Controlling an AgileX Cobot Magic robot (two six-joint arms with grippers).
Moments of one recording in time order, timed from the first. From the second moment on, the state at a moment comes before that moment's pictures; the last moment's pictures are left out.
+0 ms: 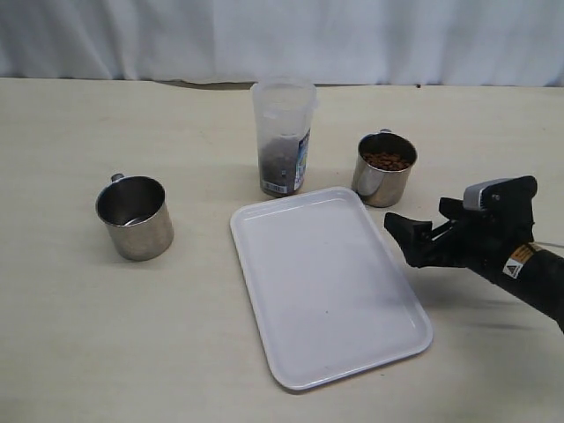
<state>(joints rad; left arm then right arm) 0.08 0.00 0.00 -0.01 0.36 -0.04 0.09 2.08 -0.41 -0.54 -1.20 0.17</state>
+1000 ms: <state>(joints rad) 0.08 0.00 0.00 -0.01 0.36 -0.04 0.09 2.21 -0.64 -0.65 -1.21 0.15</state>
